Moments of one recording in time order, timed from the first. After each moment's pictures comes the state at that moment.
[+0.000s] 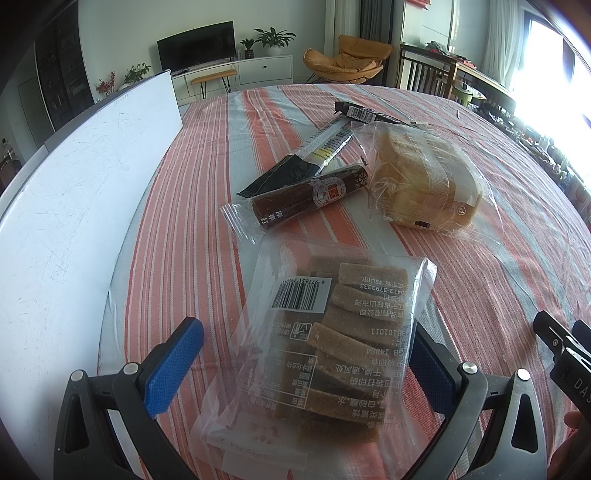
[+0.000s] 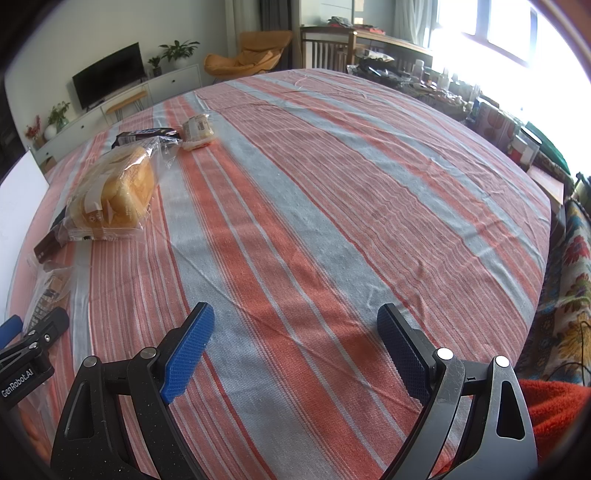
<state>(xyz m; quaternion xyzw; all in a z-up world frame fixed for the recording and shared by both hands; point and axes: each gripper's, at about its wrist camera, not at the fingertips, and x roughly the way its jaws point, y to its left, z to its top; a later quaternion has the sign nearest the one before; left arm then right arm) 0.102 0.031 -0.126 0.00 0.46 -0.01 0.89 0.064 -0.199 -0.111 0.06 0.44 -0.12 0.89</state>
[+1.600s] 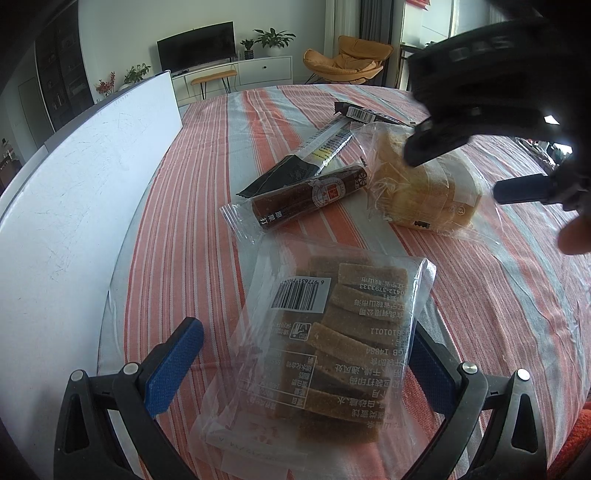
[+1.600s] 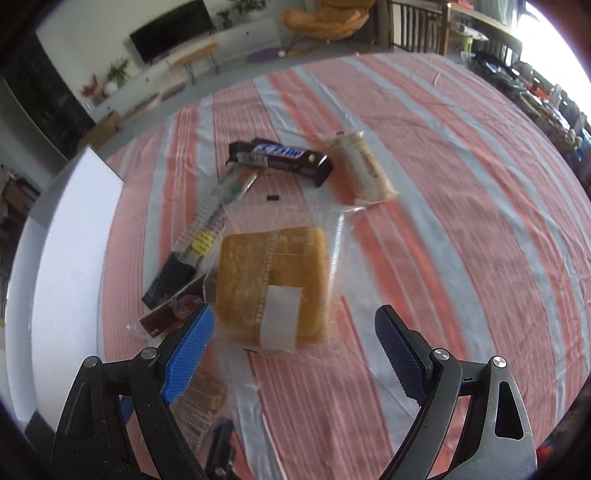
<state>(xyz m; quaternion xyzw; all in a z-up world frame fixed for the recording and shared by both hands) 0.102 0.030 -0.126 0.00 0.46 -0.01 0.89 0.222 -0.097 -0.074 0.06 0.56 0.04 0.83</state>
